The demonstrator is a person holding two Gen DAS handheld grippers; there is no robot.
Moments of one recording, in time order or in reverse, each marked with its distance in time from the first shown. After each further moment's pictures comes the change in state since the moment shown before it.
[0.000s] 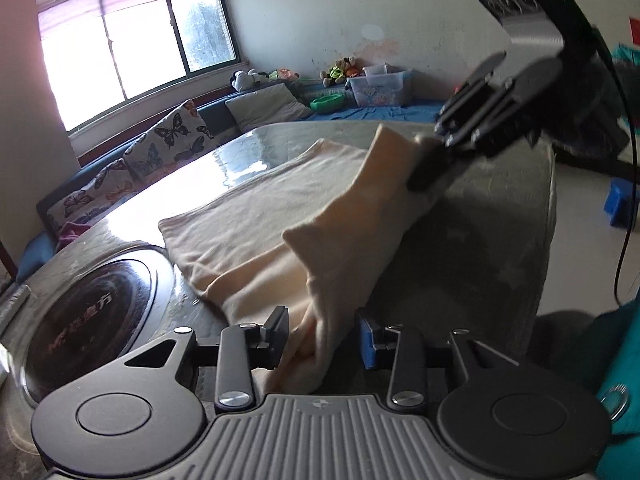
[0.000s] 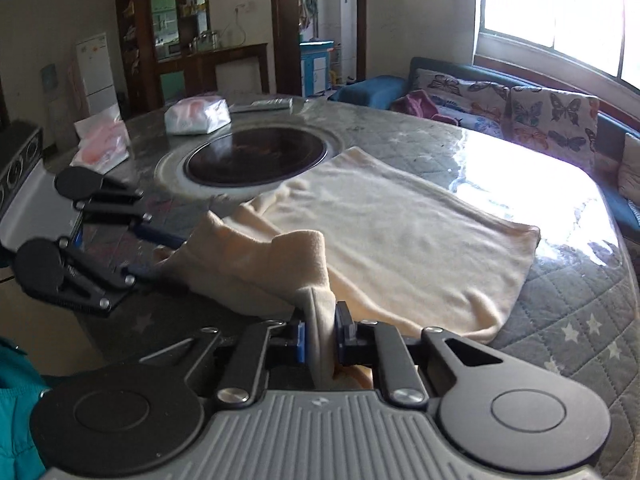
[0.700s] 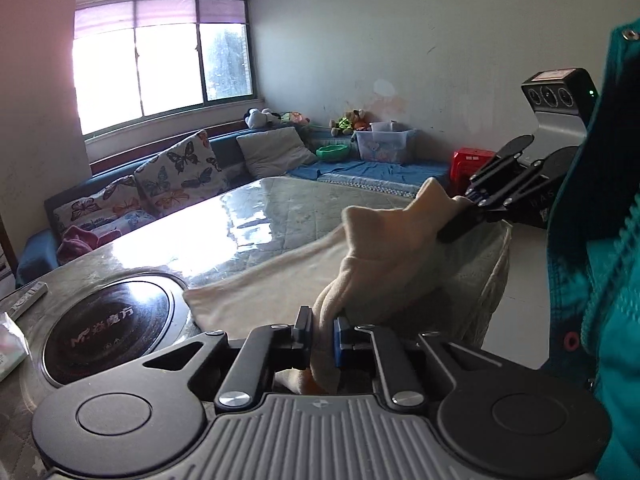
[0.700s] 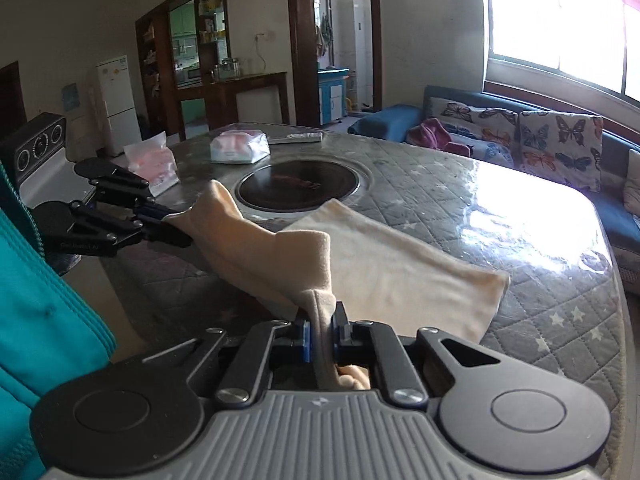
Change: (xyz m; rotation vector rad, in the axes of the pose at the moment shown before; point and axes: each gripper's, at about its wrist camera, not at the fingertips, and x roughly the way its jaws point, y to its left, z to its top) left arm -0.095 0.011 0.023 -0.151 -0.142 -0.038; right arm -0.087 0.034 -0.007 -0.010 -0.084 0.053
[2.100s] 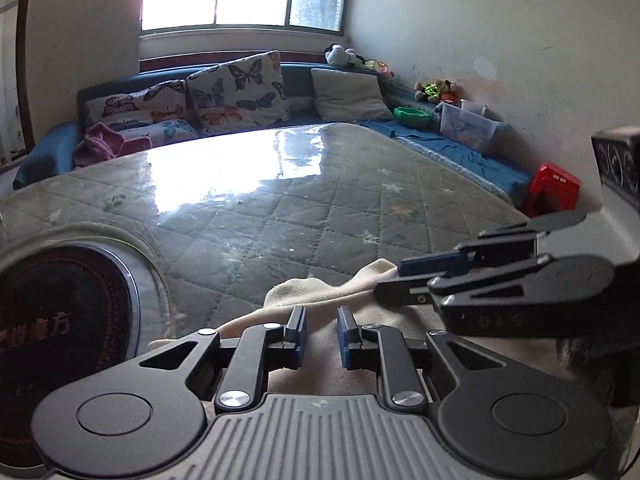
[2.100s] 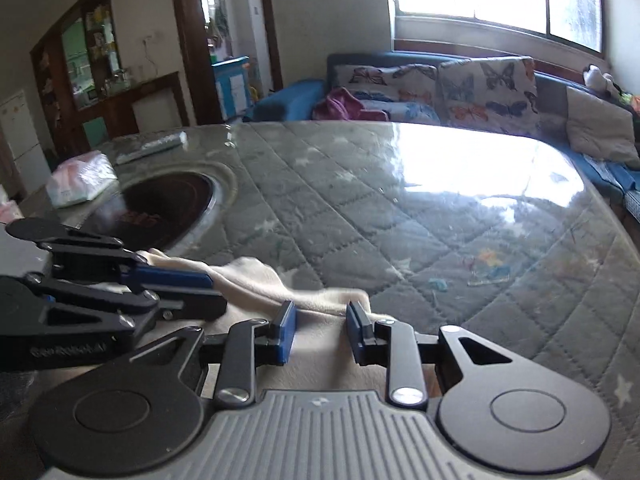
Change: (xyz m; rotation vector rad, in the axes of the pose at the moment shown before) left arm 0.219 0.080 0.047 -0.318 0.182 0.107; right arm 0.199 -0.115 0.050 0.228 0.037 -0.211
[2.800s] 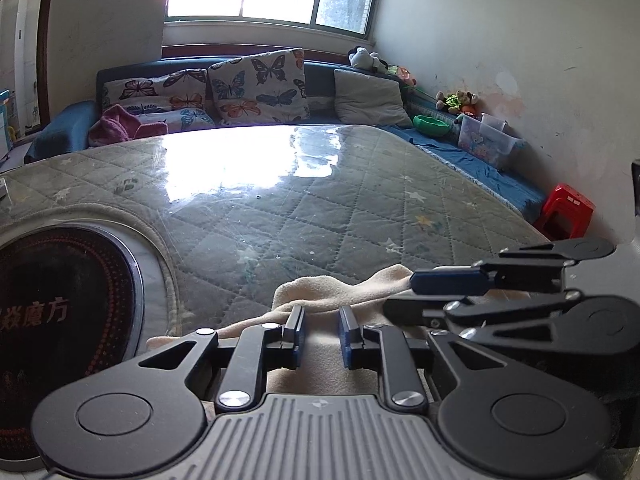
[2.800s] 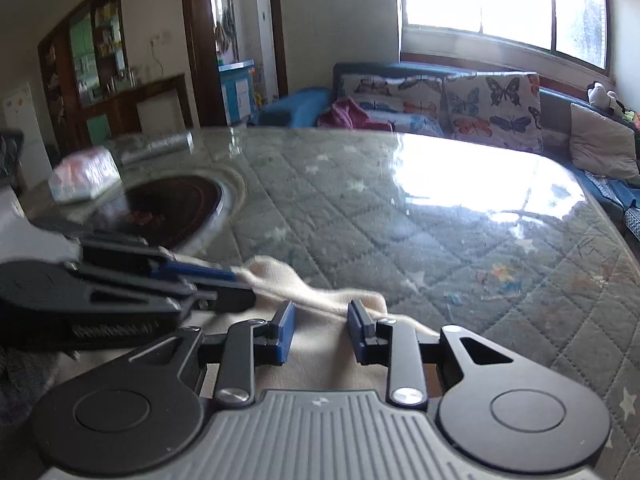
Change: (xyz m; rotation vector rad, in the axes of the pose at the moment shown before) left arm 0.007 0.009 -0.001 -0.071 -0.009 0.020; right arm 0.005 0.017 0.001 -0.055 -0.011 -0.015
